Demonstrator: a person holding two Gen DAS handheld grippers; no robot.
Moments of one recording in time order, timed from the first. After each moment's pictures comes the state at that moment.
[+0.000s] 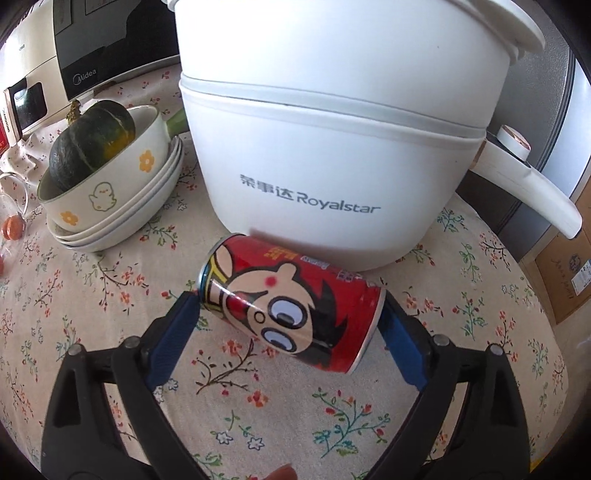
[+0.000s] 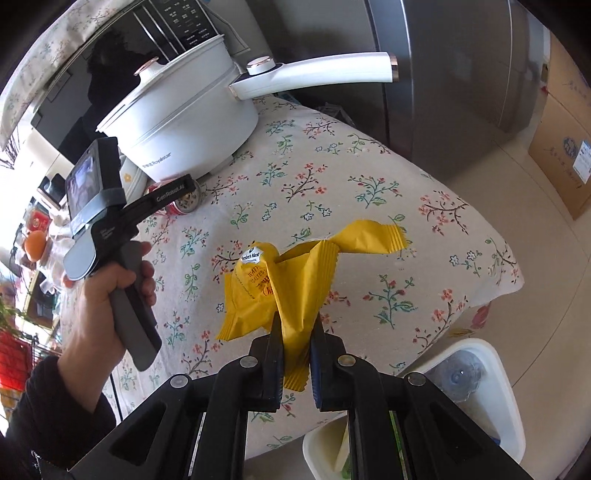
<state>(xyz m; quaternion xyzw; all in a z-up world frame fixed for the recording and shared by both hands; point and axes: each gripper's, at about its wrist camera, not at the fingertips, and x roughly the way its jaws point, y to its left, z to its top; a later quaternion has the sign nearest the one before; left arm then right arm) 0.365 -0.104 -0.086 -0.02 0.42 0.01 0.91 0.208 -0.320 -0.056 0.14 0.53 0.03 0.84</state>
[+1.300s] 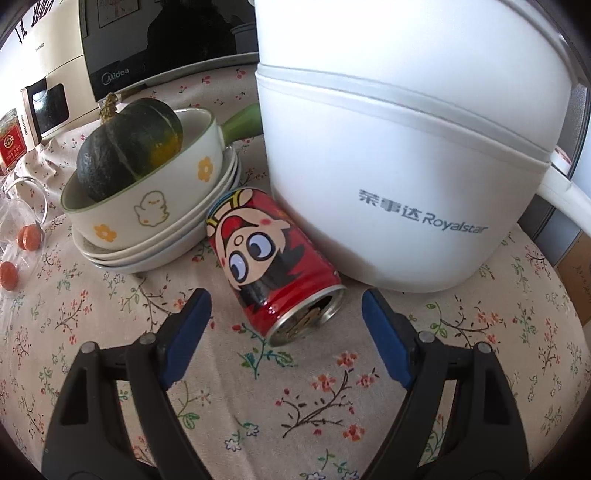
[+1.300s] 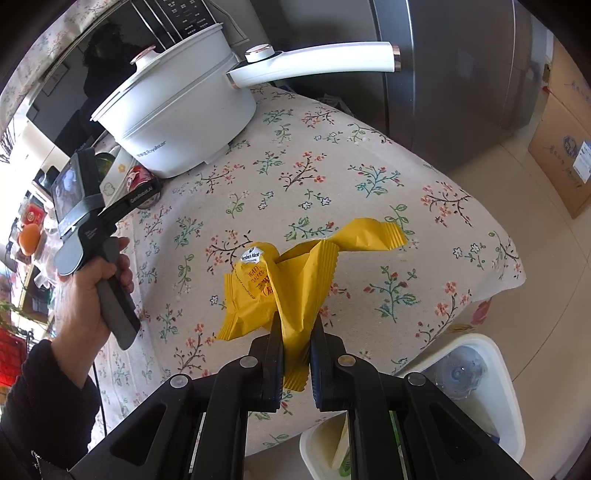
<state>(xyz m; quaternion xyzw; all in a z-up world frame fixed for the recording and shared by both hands) 0.366 -0.043 -0.094 0.00 0.40 0.05 0.91 0.213 -0.319 -0.063 0.14 0.54 0.02 0.83</state>
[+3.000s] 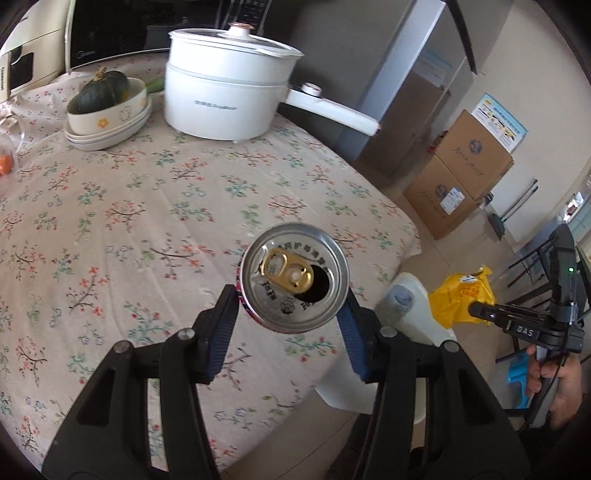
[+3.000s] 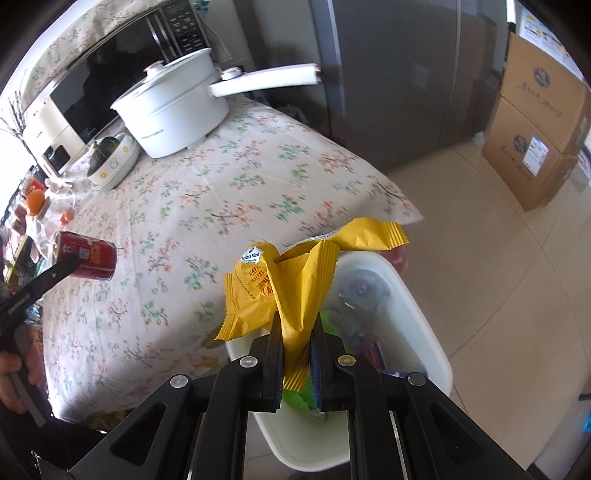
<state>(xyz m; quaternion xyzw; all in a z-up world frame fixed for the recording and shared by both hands) 0.116 -0.068 -0.021 -0.07 0.45 -0.24 0.86 0.063 -0.381 -0.024 0.10 0.53 -0.03 0.84</state>
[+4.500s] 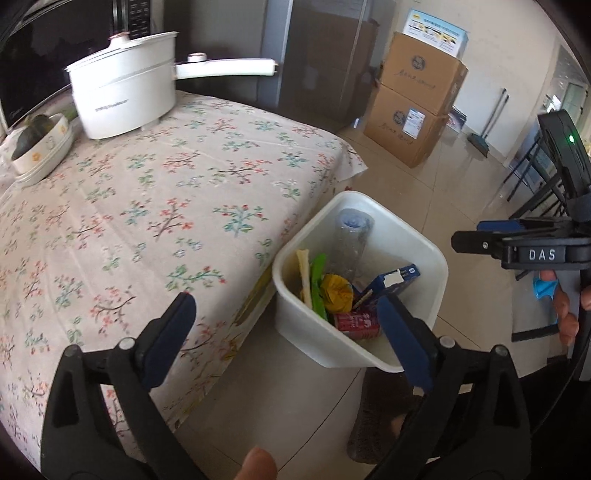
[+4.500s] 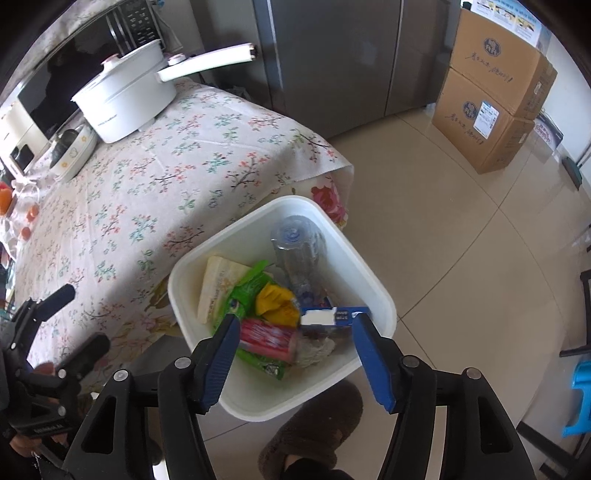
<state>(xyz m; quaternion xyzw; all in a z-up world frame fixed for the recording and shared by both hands) 0.028 -0.155 -0.045 0.06 0.44 -0.28 0.85 0.002 -0.392 -0.030 0.08 0.54 -0.09 0.83</state>
